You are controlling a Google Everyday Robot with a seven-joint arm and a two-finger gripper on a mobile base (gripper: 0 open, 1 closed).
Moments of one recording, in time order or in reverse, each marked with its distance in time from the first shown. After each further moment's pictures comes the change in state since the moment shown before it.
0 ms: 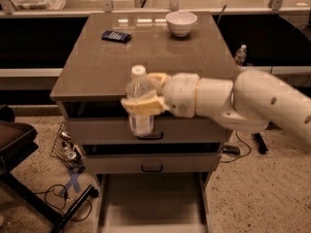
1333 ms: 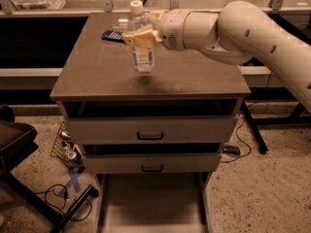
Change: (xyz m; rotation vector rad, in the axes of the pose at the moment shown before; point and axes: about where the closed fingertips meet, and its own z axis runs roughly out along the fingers) arm -0.069 -0.159 0.038 0.176 0.038 -0.096
